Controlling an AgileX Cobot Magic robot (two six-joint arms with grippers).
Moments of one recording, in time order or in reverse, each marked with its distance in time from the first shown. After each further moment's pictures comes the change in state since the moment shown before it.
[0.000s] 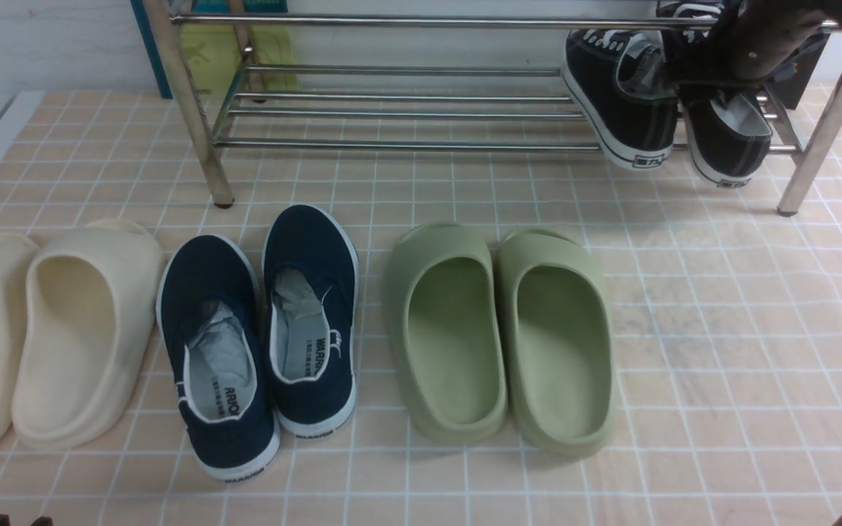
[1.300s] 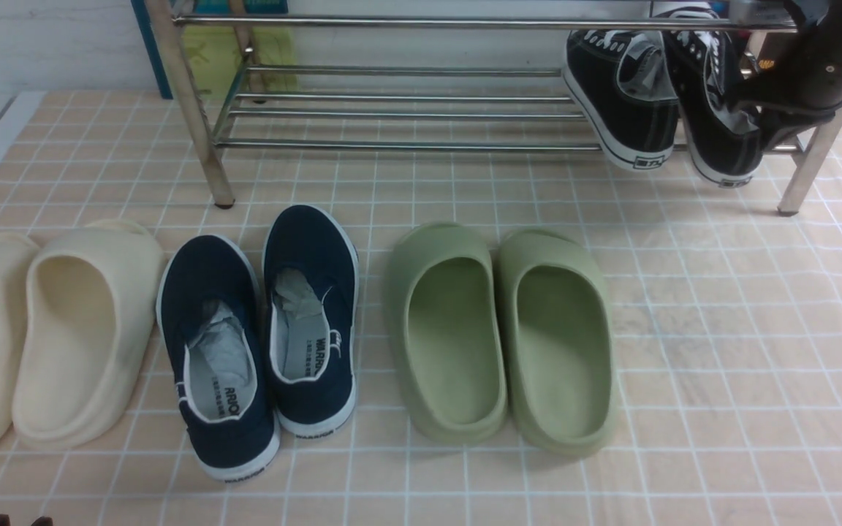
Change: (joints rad) right arm -0.142 0.027 -0.011 0.257 0.248 -0.127; left arm 0.000 0.000 0.000 0.000 0.000 0.000
